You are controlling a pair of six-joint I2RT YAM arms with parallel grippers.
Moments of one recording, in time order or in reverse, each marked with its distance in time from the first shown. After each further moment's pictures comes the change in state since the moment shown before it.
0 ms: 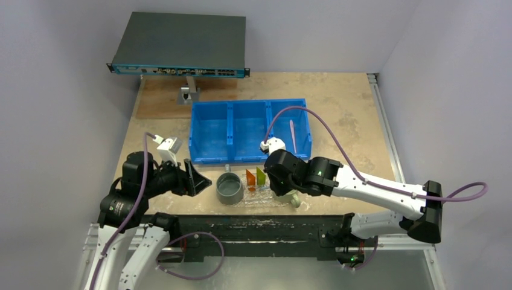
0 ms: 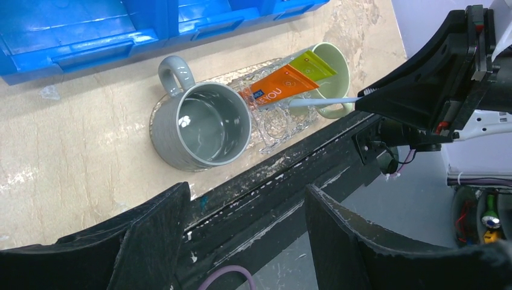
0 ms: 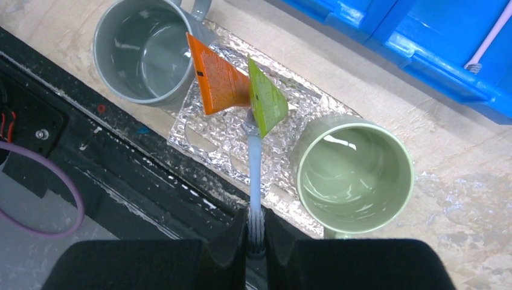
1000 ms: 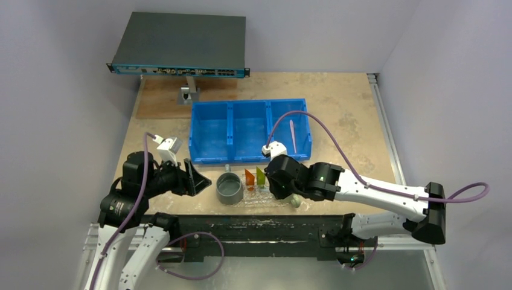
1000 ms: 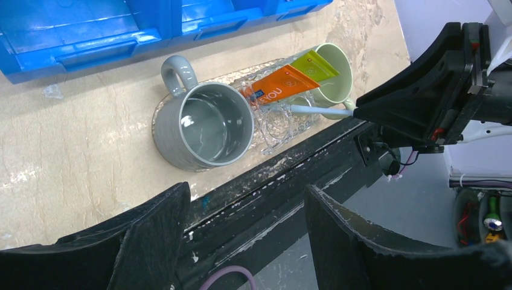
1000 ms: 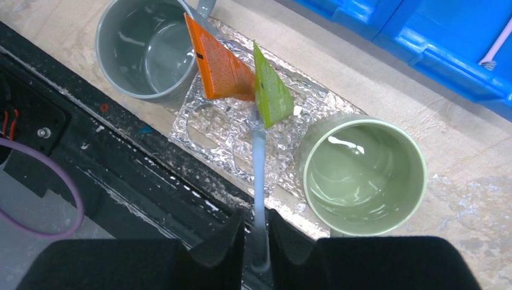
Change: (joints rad) left arm 0.000 0.001 -0.003 0.000 -0.008 0.000; right arm 0.026 -0.034 -0.077 0.065 0.019 0.019
